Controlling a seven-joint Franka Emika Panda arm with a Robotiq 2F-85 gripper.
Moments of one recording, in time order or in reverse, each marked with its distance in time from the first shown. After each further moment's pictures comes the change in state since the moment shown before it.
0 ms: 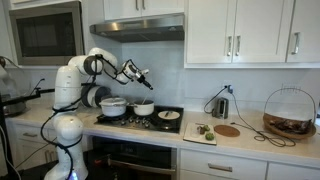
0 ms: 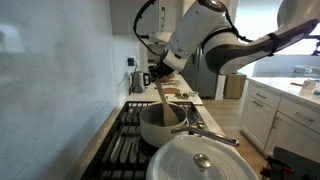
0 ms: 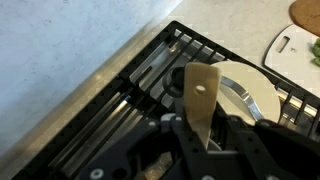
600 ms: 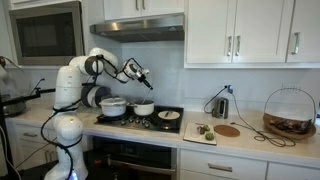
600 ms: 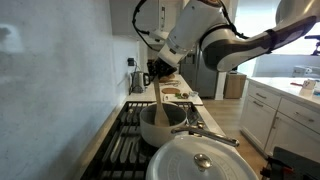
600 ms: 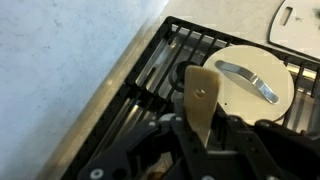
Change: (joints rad) arm 0.003 0.017 0.000 0.038 0.056 -0.029 0.151
